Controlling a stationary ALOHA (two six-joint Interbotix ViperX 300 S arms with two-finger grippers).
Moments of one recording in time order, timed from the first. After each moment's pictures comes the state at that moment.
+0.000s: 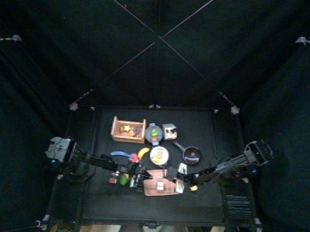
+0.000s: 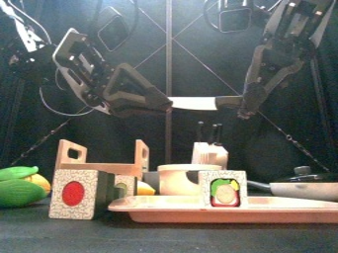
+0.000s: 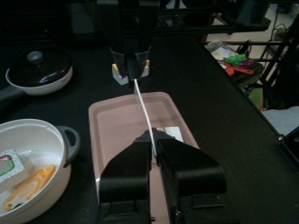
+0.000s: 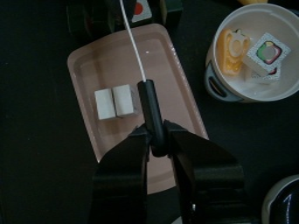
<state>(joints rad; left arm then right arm) -0.18 0.08 0.87 0.09 -0.71 -0.08 0.34 -0.17 0.68 -0.69 0.54 1.12</state>
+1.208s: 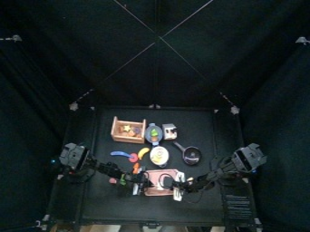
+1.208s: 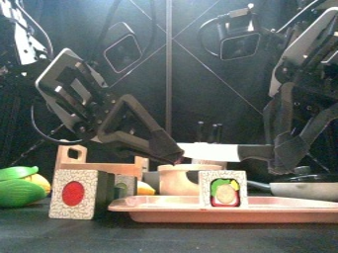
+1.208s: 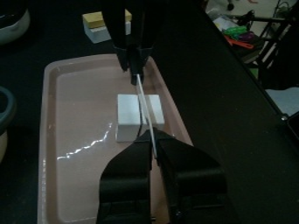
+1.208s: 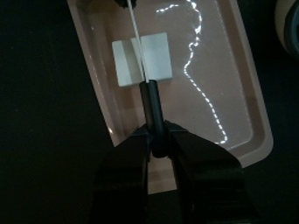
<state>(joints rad) -0.28 0.29 0.77 -0.04 -0.70 -0.08 0.40 0.03 0.66 -0.59 0.49 1.12</state>
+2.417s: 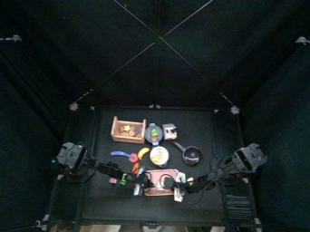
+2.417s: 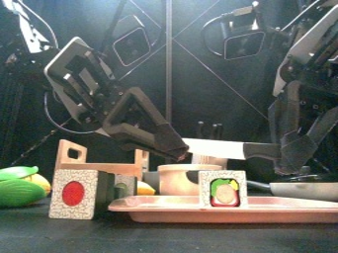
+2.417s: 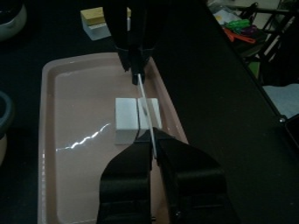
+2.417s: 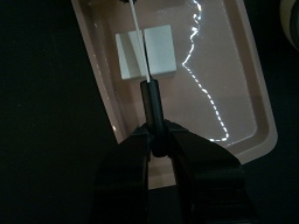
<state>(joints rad) -0.29 0.25 0.74 -0.05 -0.58 -0.08 0.42 0.02 0.66 -0.59 0.49 1.12</state>
